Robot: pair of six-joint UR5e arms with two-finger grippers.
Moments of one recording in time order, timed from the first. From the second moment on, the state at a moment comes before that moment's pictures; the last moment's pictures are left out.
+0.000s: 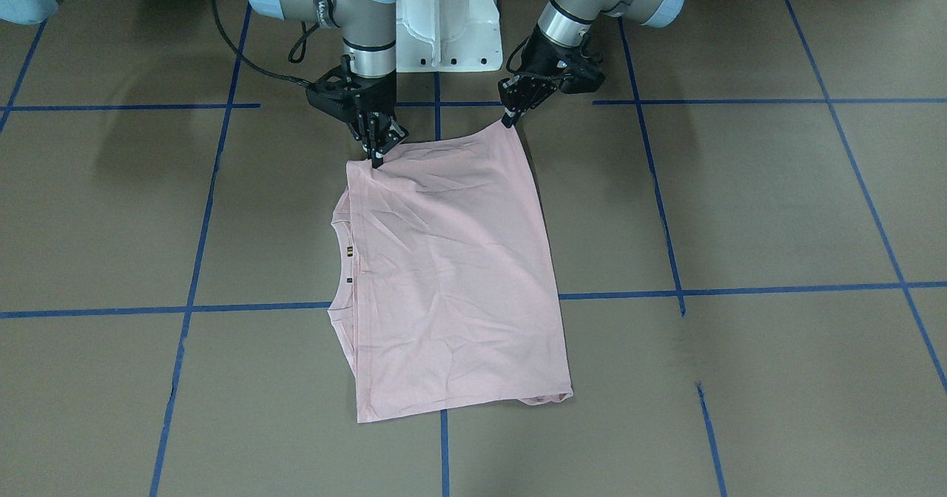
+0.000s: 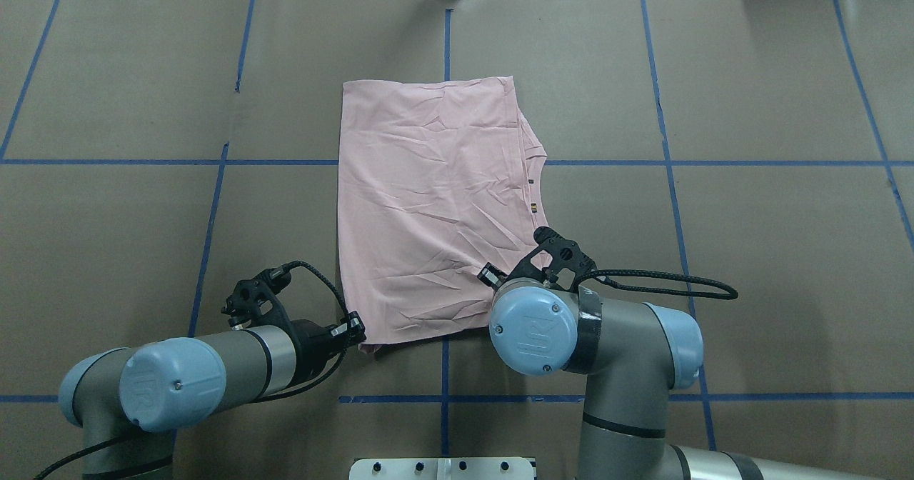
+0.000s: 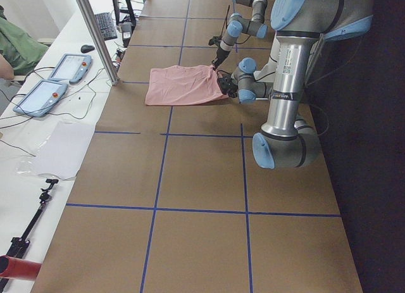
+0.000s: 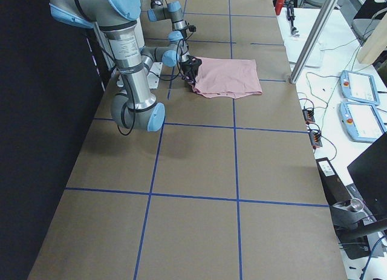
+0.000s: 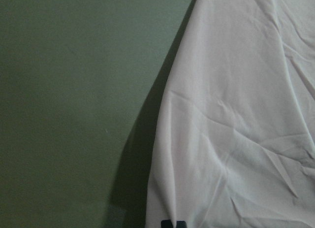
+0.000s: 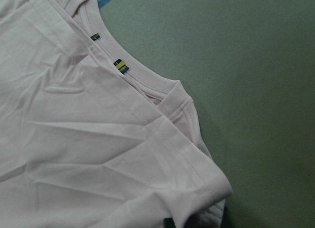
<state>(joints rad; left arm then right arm) -0.22 -1.81 -1.97 -2.14 -1.50 -1.92 0.26 -1.04 1.89 -1.67 1.39 2.07</state>
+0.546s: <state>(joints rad) -0.23 -1.82 -2.35 -1.76 -1.62 -1.88 0.23 -1.03 2.32 -2.09 1.43 2.07</state>
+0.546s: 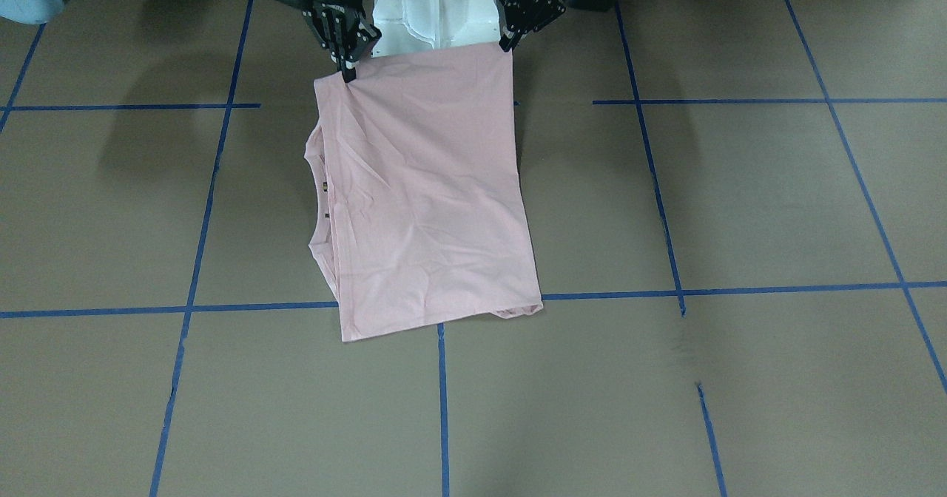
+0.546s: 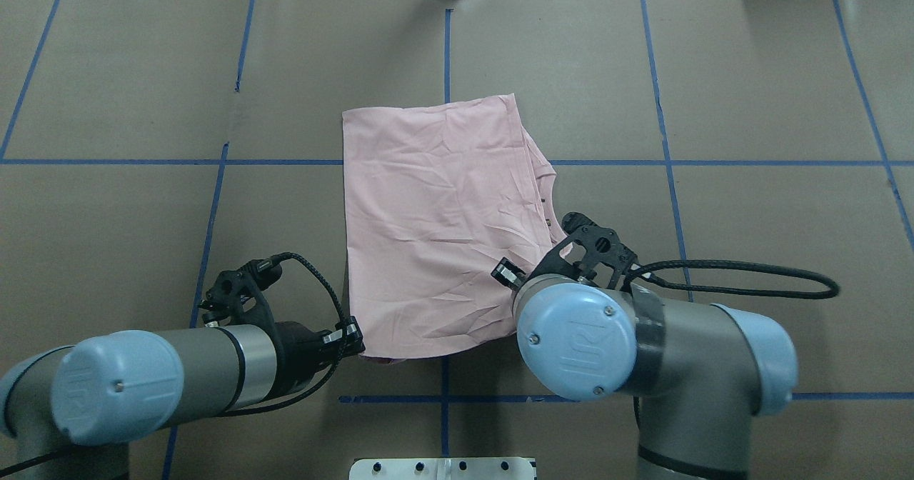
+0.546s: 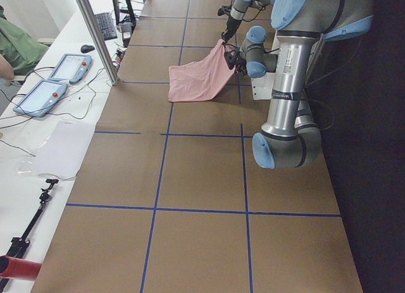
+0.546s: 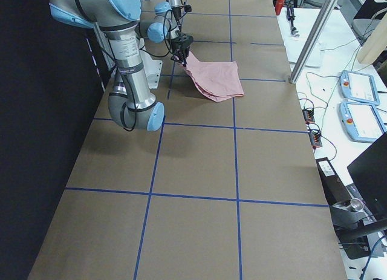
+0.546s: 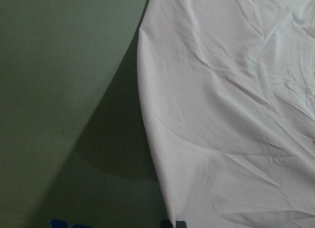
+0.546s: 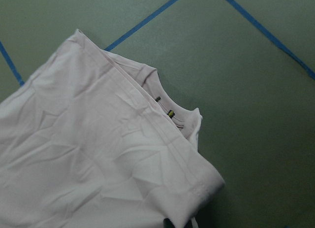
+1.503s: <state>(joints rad) -0.45 -2.05 -2.07 -1.66 -1.65 -1.68 0.33 -0.99 2.01 -1.85 1.42 1.95</state>
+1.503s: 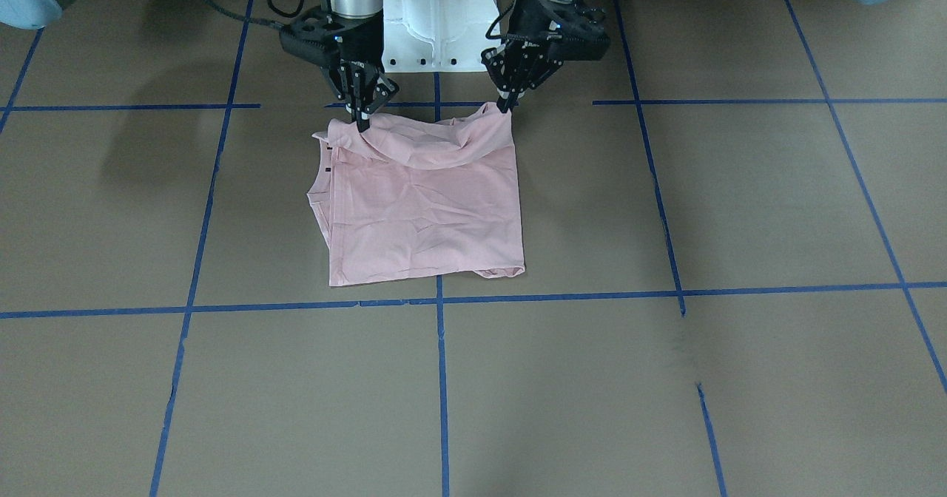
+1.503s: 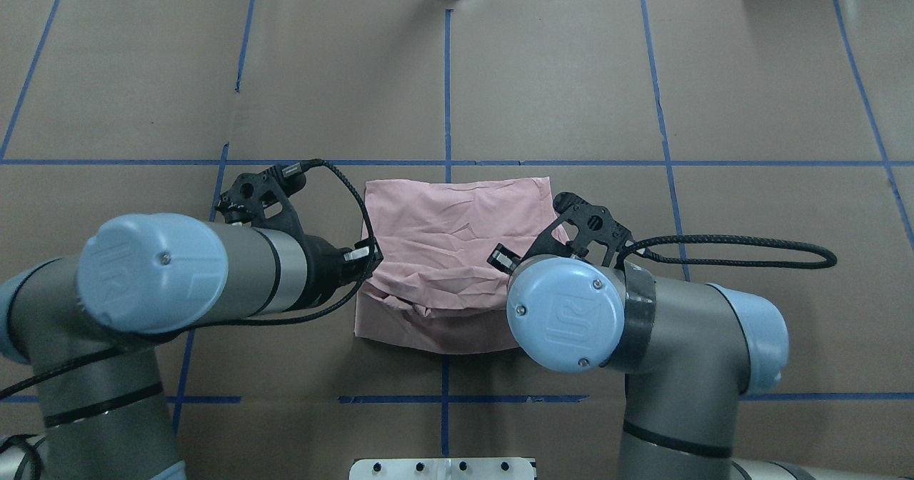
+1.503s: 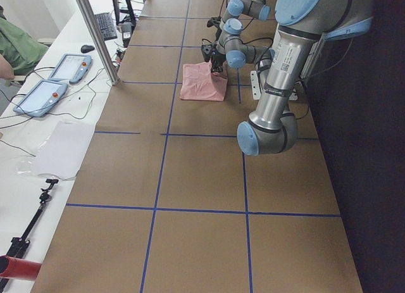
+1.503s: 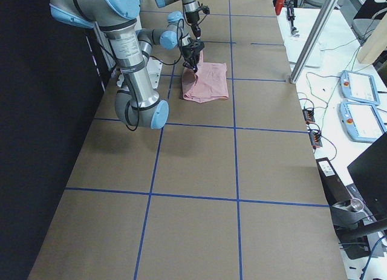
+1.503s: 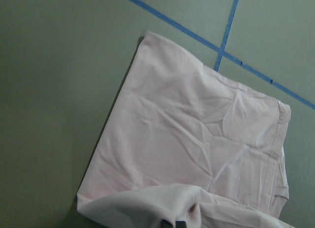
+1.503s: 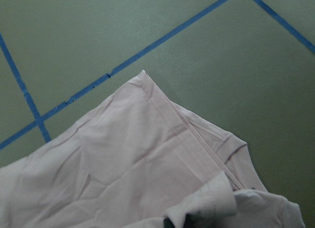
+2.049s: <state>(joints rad) -0.52 -2.11 -1.84 -1.77 -1.65 -1.63 0.42 -0.92 1.75 -1.66 1.42 1.89</state>
